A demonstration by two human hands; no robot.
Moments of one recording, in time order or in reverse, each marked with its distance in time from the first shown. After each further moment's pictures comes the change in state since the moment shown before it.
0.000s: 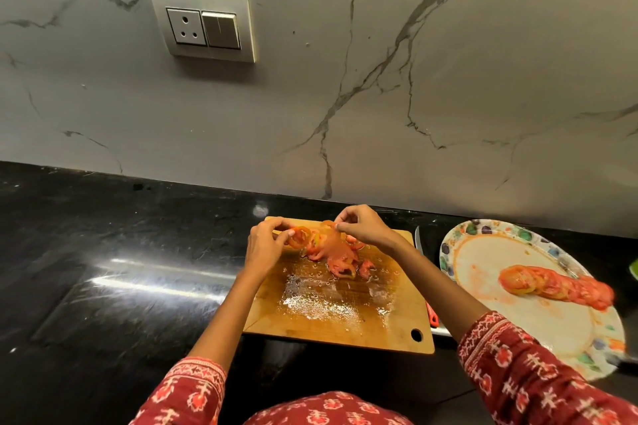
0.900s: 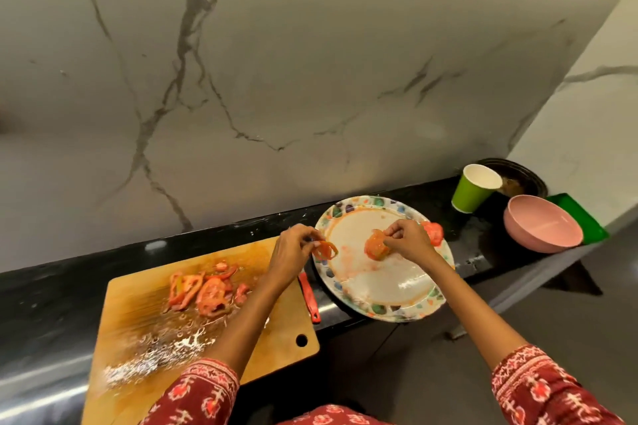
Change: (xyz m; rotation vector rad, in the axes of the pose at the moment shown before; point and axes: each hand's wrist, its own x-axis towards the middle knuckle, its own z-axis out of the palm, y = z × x) left_hand -0.011 0.163 0.205 -0.034 -0.513 0.394; right_hand -0.168 0.182 -0.175 -0.009 0.592 0.518
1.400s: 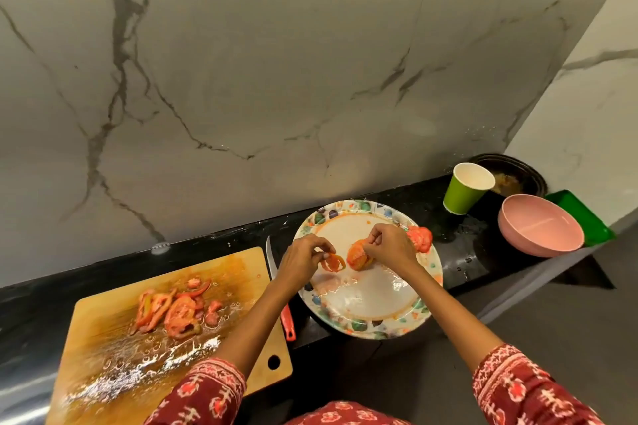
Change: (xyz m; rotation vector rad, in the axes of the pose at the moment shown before) left_hand 0.030 0.022 0.055 0.099 -0.157 -0.004; right_hand 0.029 0.019 0.008 -0.164 0.014 -0.062
